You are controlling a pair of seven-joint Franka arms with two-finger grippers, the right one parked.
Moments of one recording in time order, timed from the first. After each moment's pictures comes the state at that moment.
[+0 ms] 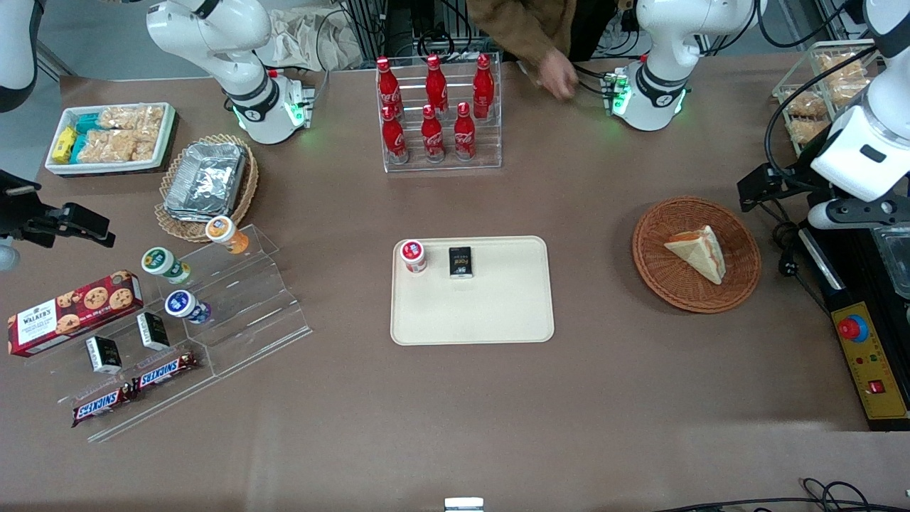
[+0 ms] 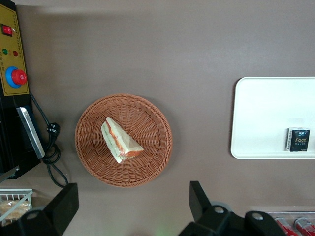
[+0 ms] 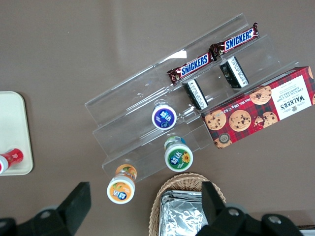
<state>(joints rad) -0.08 0.03 -0.05 -1.51 0.01 1.50 -0.13</state>
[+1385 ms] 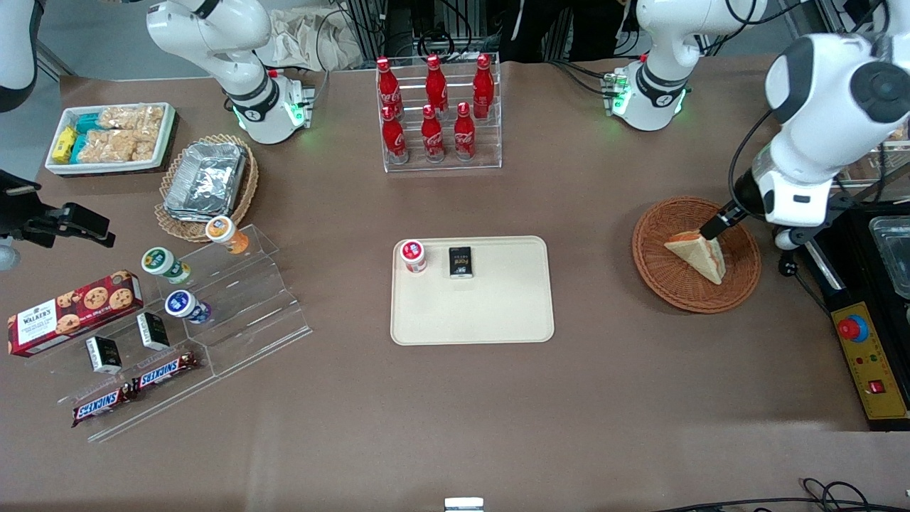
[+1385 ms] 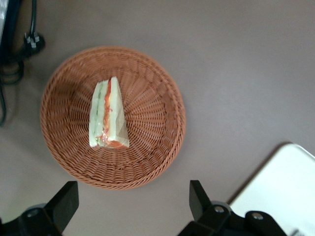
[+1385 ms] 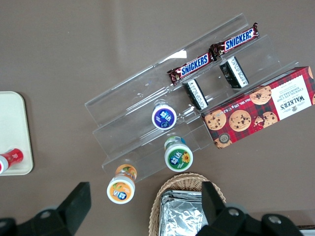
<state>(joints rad) -0.07 -0.16 -0.02 -2.22 0.00 2.04 -0.78</state>
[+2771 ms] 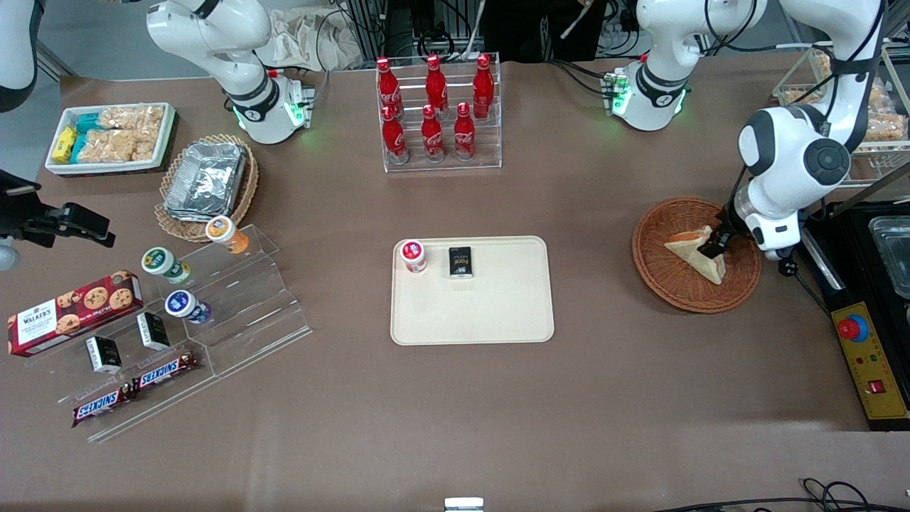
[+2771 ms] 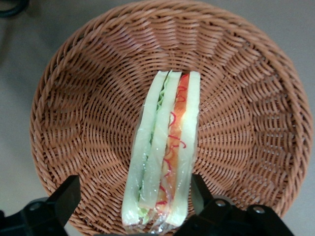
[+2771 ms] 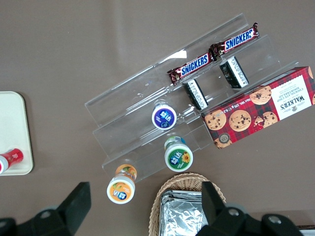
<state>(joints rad) -0.07 0.00 0.15 -2.53 0.00 2.45 -0.90</state>
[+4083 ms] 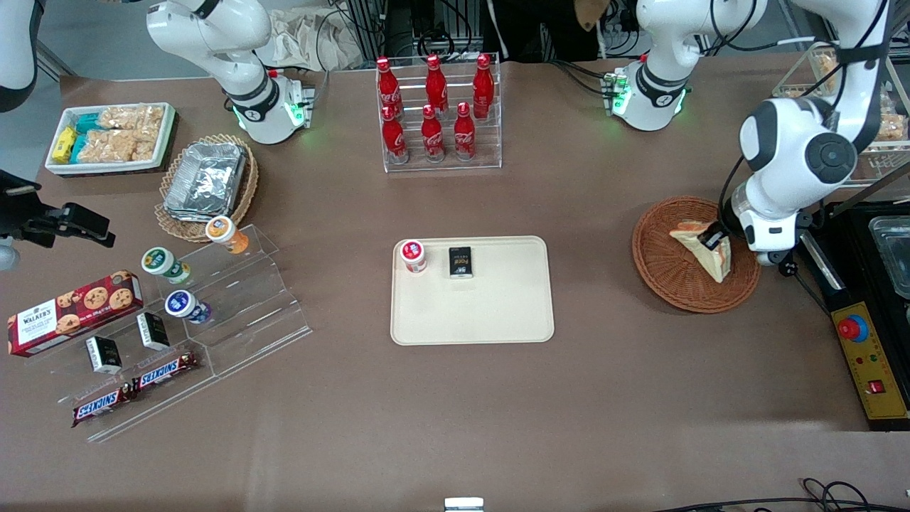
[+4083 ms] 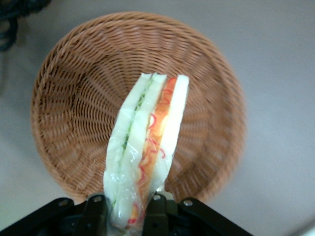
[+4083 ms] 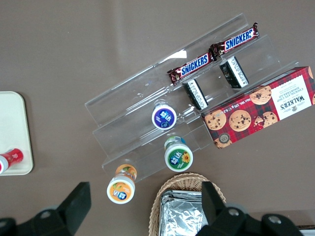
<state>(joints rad) -0.08 -0.07 0.04 -2.32 0.01 2.14 -0.78</state>
